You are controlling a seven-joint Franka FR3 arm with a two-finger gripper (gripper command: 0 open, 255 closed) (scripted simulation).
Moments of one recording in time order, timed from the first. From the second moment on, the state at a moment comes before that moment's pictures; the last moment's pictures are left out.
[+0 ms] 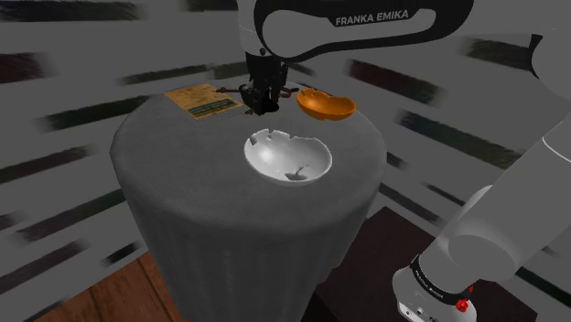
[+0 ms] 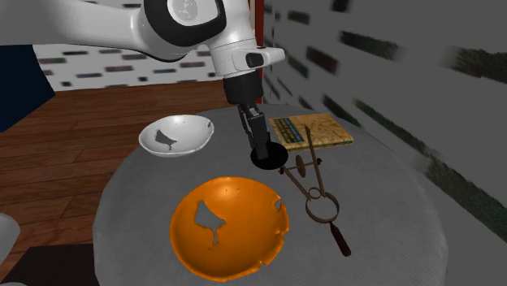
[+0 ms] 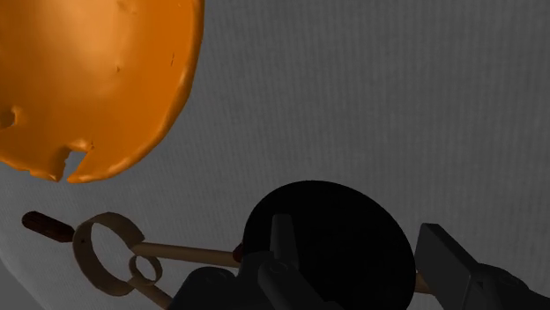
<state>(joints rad) 0.07 -0.06 0.44 -1.80 -0.31 1.80 0.36</state>
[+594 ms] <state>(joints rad) 0.07 -0.06 0.44 -1.77 -0.31 1.78 0.36</state>
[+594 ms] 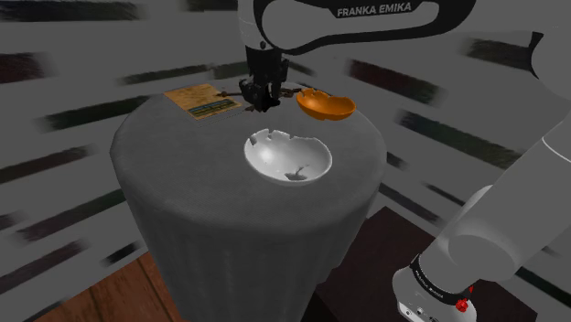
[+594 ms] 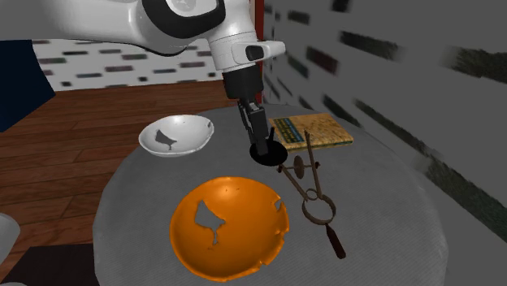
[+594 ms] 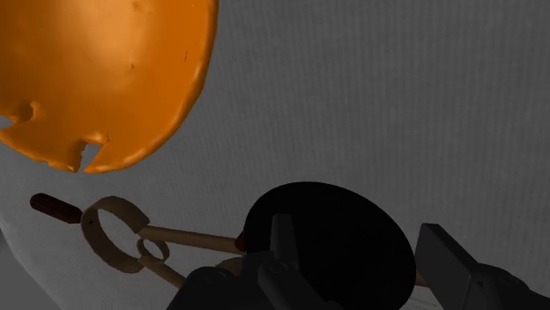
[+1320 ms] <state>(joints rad) 0.08 -0.03 0.45 -1.60 -0.32 1.63 0.33</state>
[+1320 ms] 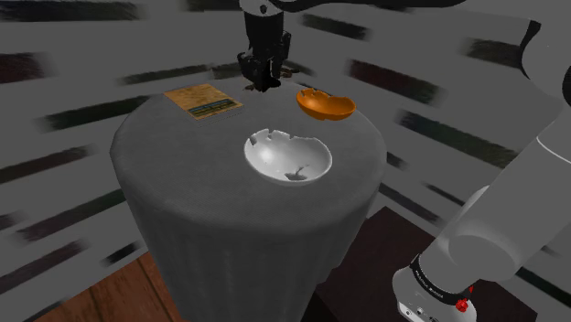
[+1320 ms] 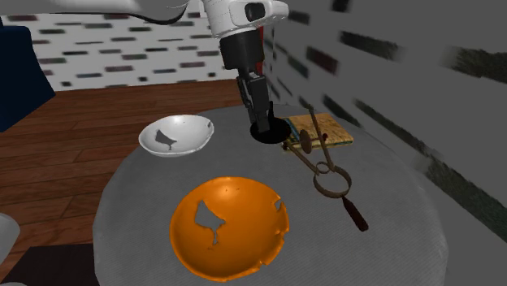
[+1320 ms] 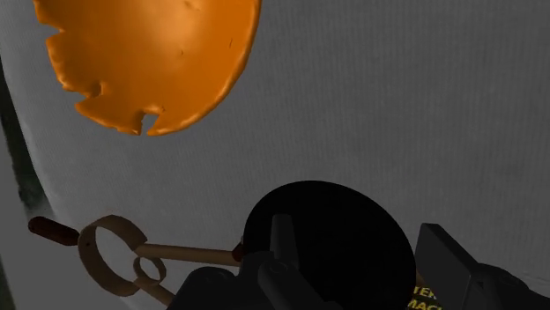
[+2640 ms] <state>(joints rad) 0.01 -0.31 0.30 -1.76 -0.22 1.60 0.09</state>
